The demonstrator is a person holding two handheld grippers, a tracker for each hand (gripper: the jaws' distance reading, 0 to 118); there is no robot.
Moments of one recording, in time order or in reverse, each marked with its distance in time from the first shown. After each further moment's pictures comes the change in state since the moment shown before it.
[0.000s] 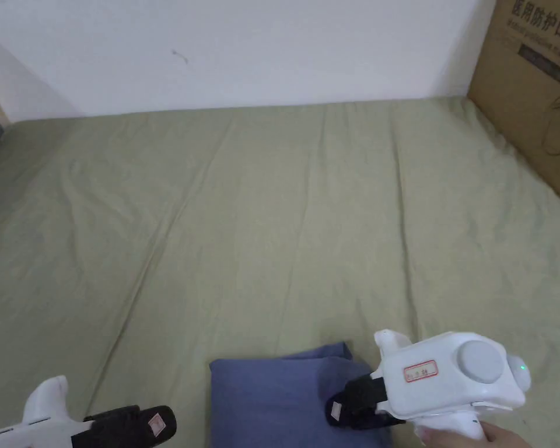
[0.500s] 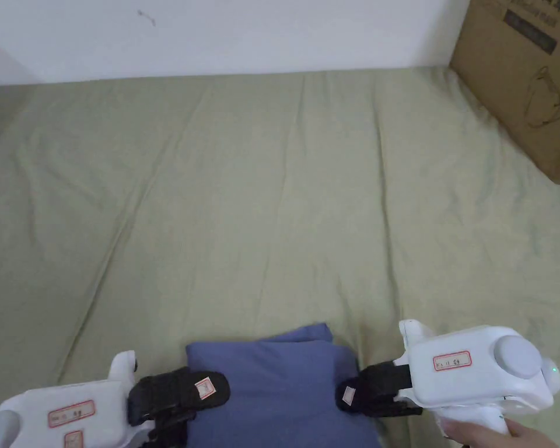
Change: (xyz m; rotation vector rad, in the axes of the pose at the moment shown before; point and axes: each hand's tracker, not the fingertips) left arm -0.026 0.008 -0.127 -0.313 -0.345 0.133; right arm 0.039 -0.011 0.019 0.040 -0.010 -0.089
